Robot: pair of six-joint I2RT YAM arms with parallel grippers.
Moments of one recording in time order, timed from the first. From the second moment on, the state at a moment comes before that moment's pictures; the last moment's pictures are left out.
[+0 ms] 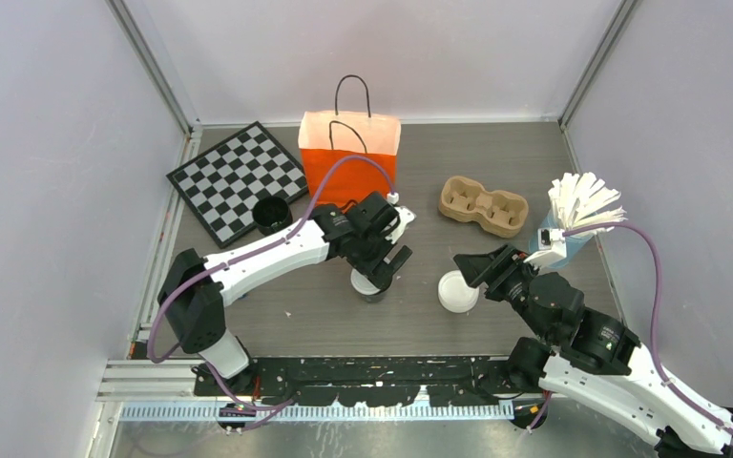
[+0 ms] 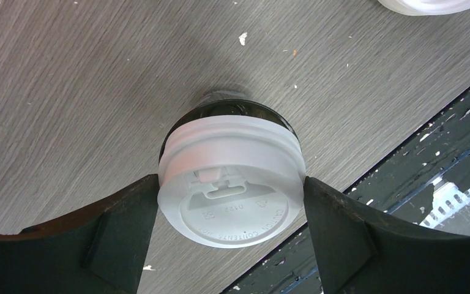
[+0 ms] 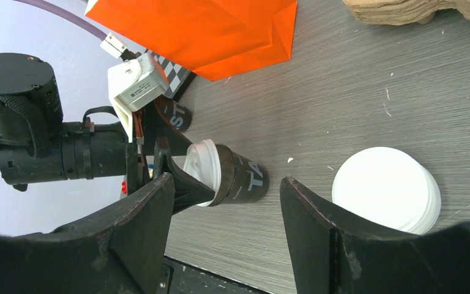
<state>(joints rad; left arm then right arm) -0.93 1.61 1.34 -0.81 0.02 -0.13 0.95 0.34 0.66 -0.61 0.52 0.96</state>
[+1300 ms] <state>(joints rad) -0.94 1.64 1.37 -0.84 0.02 -0.10 0.95 0.38 0.66 -0.61 0.52 0.94</state>
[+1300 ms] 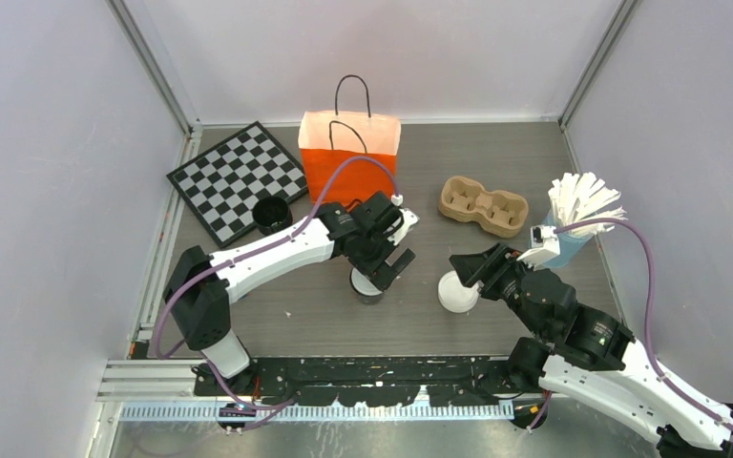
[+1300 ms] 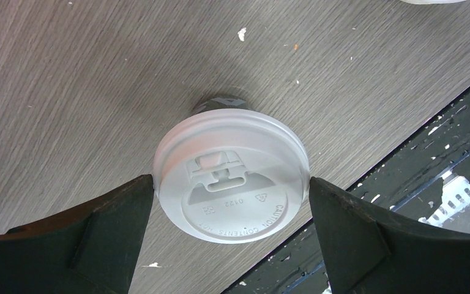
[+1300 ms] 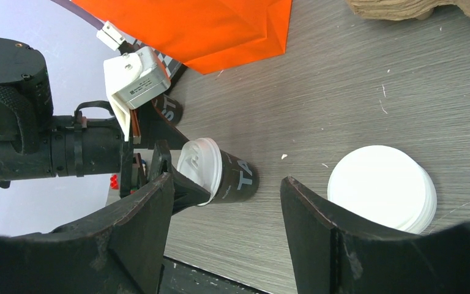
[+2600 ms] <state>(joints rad) -0.94 1.69 1.53 -1.02 -0.03 -0.10 0.95 0.46 0.66 -0.57 0.45 0.92</state>
